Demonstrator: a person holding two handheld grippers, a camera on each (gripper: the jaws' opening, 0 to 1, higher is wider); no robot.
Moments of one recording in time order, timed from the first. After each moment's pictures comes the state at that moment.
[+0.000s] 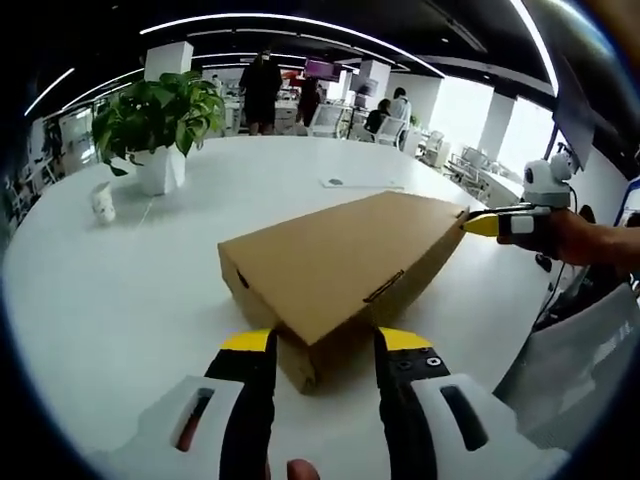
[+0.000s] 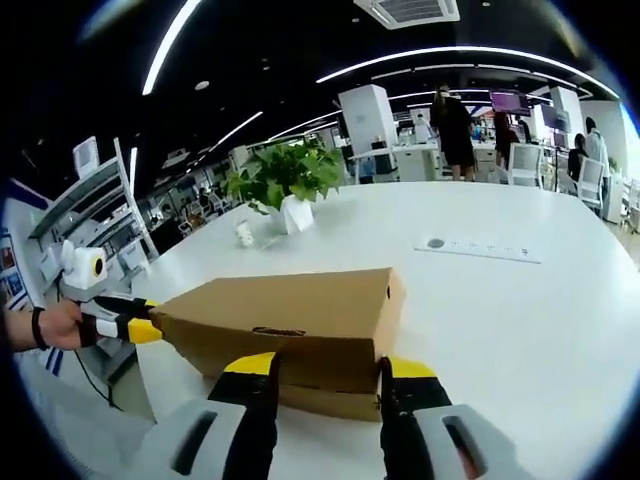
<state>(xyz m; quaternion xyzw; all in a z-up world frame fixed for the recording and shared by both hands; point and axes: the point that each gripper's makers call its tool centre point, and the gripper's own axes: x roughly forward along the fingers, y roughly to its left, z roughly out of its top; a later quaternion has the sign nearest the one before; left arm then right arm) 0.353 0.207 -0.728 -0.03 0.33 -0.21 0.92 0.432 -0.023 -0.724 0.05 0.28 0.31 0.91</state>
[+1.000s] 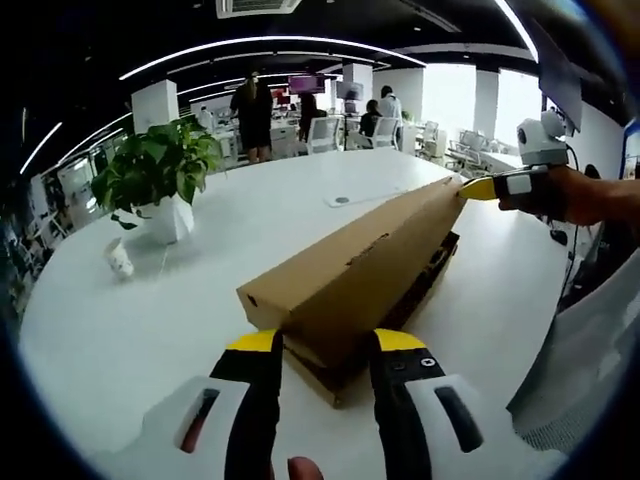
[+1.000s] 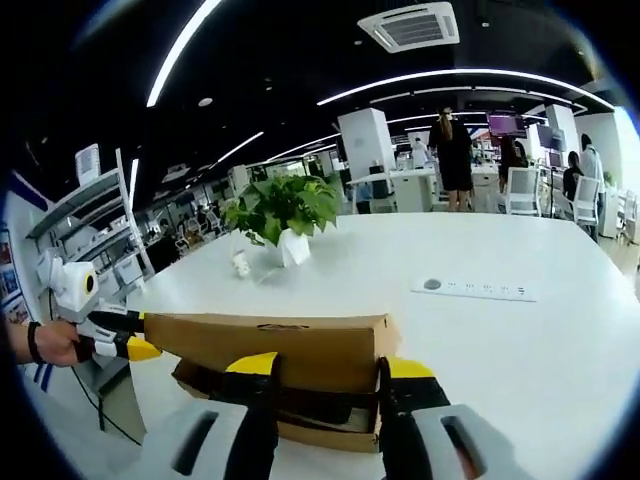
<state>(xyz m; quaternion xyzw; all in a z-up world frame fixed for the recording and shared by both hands) 0.379 0.220 -0.703 0.06 0.28 -0.19 0.94 0.463 -0.014 -0.682 0.05 0.23 0.30 0.92</state>
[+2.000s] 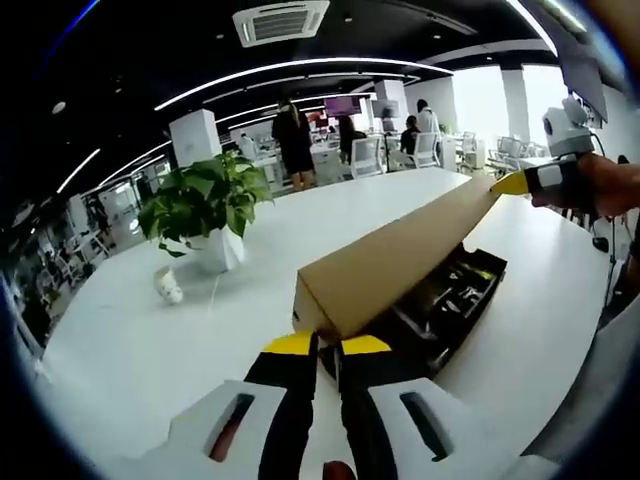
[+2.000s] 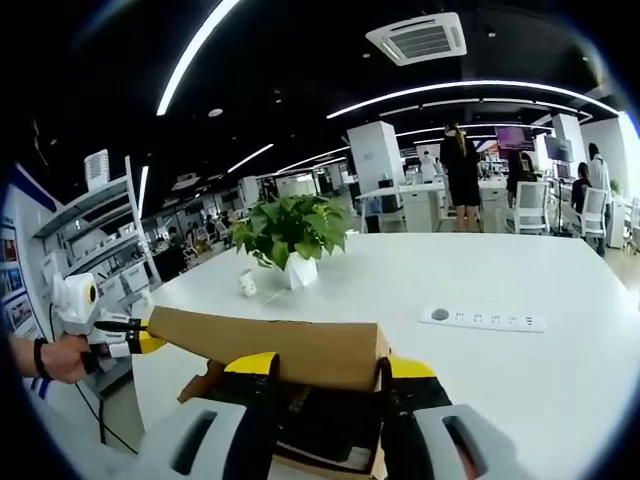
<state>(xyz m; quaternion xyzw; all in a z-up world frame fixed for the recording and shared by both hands) 0.404 0.246 -0.671 0.09 0.23 -0.10 0.96 0.488 -0.003 -0.649 0.06 0.20 0.32 0.92</state>
